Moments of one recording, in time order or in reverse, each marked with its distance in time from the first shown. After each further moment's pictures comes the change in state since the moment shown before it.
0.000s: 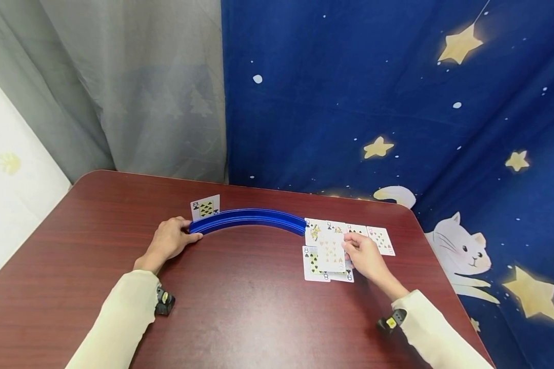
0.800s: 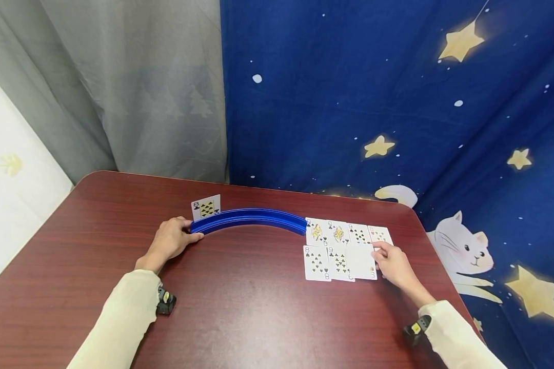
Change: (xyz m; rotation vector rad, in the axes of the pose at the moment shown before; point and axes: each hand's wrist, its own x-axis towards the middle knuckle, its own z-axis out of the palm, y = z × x) left_hand -0.001 0.003 -0.002 -0.001 0.009 0.001; right_hand -0.009 0.063 -0.045 -0.222 0.020 0.047
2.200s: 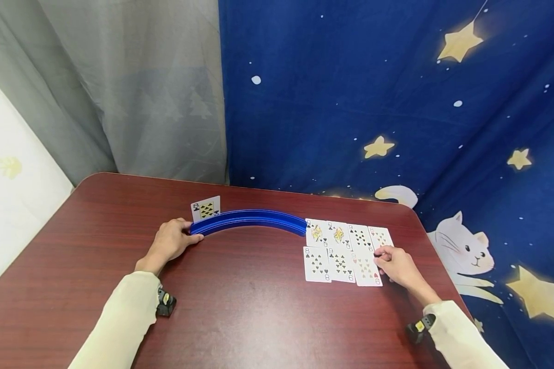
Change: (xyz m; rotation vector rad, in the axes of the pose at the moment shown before) left_hand 0.000 0.001 0.000 0.002 0.000 -0.011; right_hand 0.000 0.012 -0.007 -0.050 -0.077 0.029
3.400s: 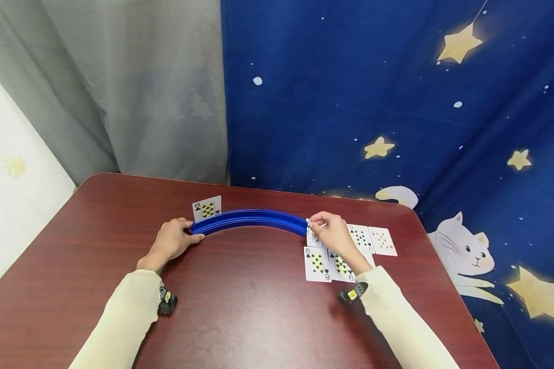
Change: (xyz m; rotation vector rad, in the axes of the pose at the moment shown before) left_hand 0.000 0.001 -0.002 -0.008 -0.040 -0.024; right_hand 0.044 -0.155 0.056 0.231 0.073 -0.186
